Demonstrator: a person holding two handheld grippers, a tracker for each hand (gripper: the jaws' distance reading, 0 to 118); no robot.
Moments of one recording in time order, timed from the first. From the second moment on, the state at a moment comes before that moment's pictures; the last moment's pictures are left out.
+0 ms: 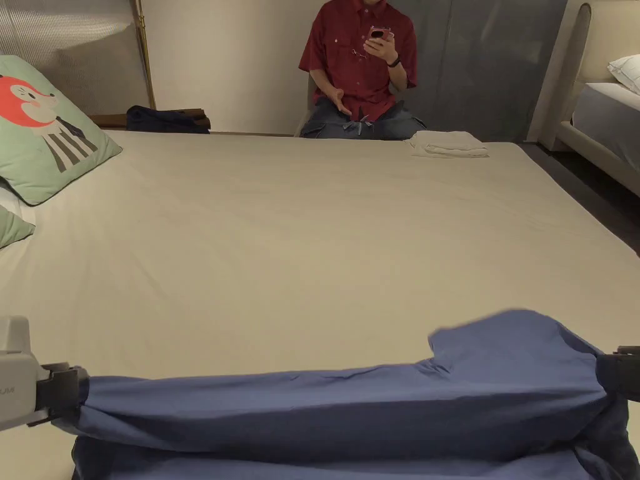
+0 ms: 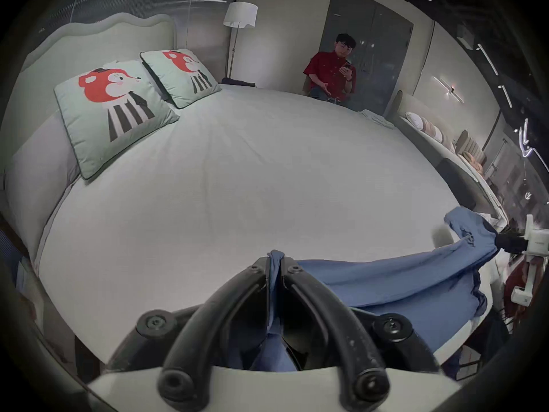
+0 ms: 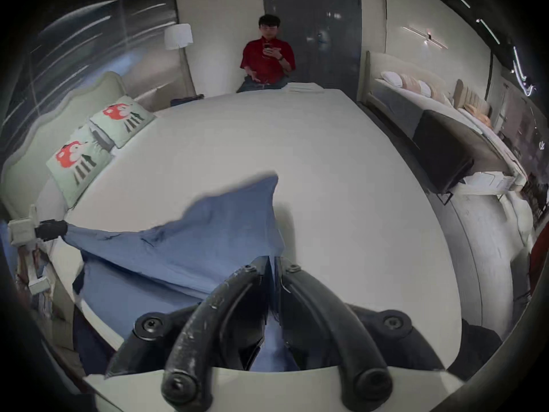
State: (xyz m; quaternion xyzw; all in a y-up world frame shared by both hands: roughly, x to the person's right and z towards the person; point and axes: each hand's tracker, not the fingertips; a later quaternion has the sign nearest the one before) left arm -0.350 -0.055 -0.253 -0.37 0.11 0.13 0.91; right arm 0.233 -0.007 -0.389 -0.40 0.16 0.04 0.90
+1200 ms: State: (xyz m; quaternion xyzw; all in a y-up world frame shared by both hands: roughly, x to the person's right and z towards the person) left arm -0.274 -0.042 -0.144 -0.18 0.11 0.09 0.97; right arm 0.210 -0.016 -0.247 -0.16 0.09 0.03 0.98
